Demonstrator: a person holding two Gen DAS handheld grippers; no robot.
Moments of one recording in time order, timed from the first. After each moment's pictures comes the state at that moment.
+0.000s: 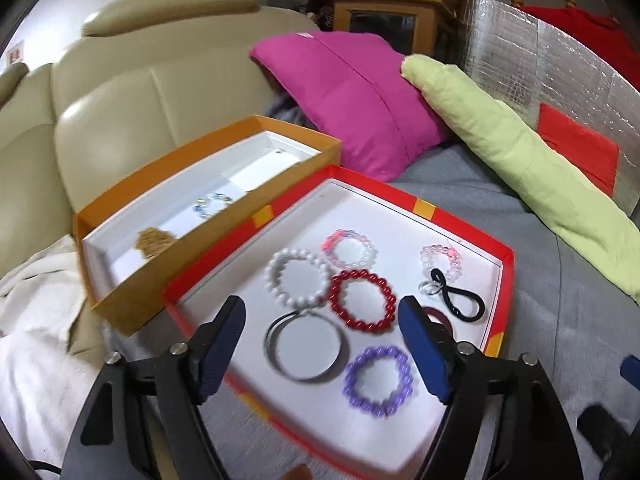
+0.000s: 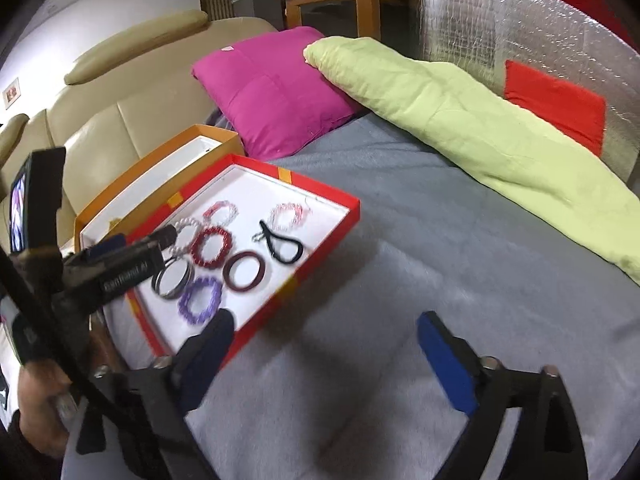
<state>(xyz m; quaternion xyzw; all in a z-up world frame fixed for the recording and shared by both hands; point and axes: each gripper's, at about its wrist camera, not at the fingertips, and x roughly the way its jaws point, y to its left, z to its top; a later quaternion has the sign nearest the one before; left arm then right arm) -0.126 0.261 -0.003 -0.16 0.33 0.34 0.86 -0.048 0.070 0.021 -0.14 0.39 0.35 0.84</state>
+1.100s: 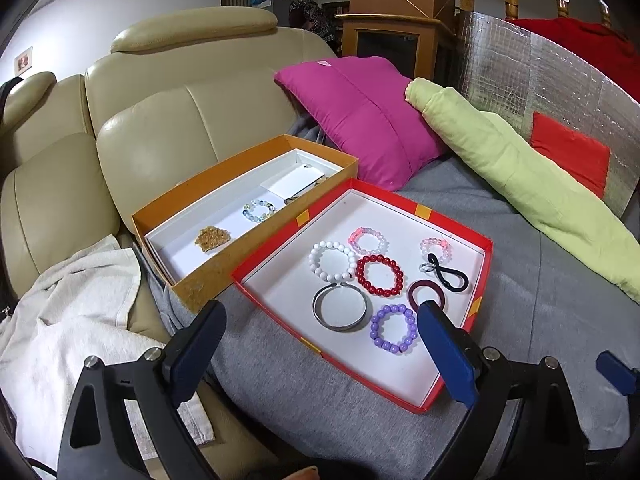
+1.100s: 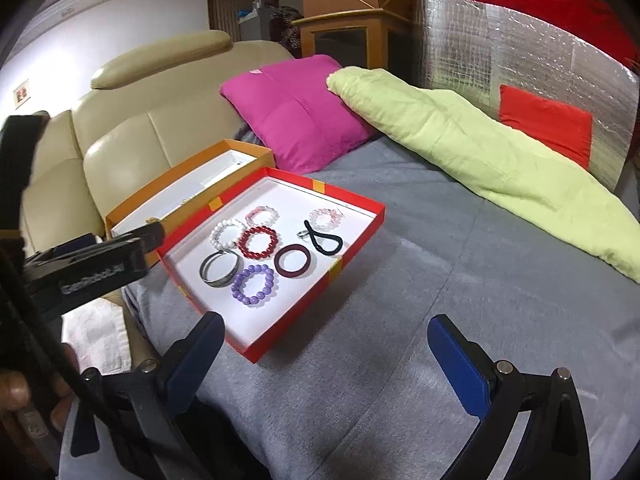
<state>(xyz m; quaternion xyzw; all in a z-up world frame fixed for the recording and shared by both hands) -0.196 0.233 0.040 -0.16 0.32 0.35 0.87 -0.120 0.065 0.040 -0.13 0.35 0.35 0.86</state>
